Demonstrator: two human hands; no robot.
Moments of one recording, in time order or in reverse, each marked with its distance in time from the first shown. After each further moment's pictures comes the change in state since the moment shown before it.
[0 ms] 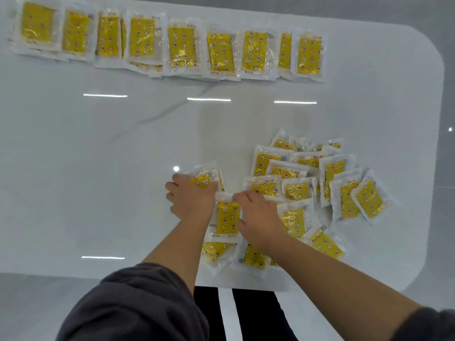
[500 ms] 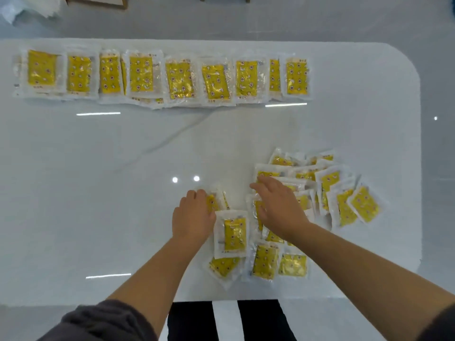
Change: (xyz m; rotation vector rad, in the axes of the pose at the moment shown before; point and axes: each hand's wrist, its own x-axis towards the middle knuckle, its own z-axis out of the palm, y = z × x) left_hand 0.014 -0.008 -0.047 0.496 -0.177 0.703; right_hand 0.015 0.013 -0.066 -0.044 0.086 0.034
